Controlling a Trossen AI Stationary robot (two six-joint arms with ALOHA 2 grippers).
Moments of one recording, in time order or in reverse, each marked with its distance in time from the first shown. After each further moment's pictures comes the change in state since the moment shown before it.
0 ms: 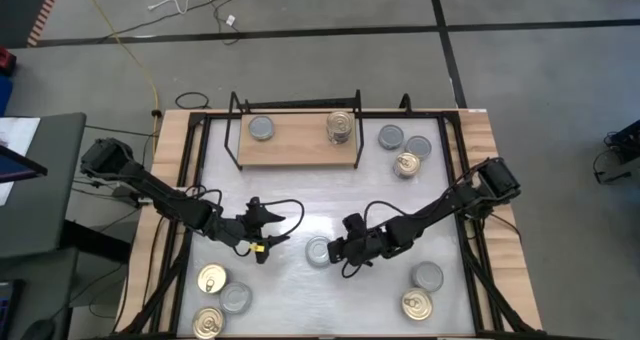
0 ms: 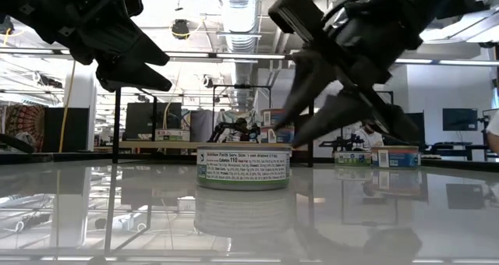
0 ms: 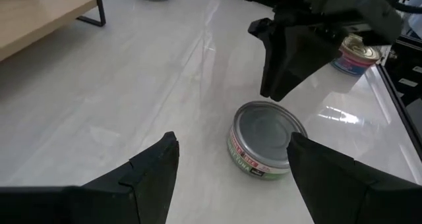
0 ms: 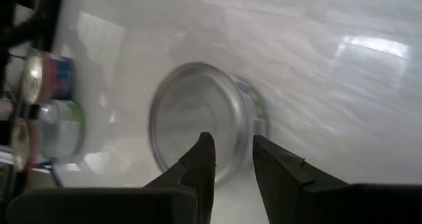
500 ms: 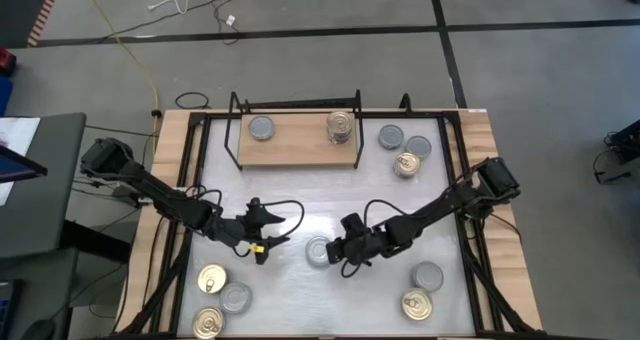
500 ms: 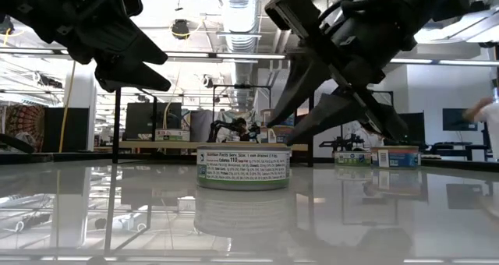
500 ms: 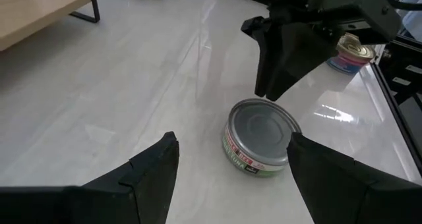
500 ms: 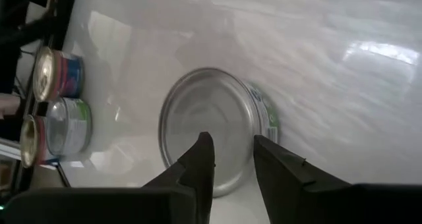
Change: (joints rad) left arm -0.001 0.000 0.000 0.000 0.015 -0.010; right arm -0.016 0.000 -0.001 0.044 -0.001 -0.046
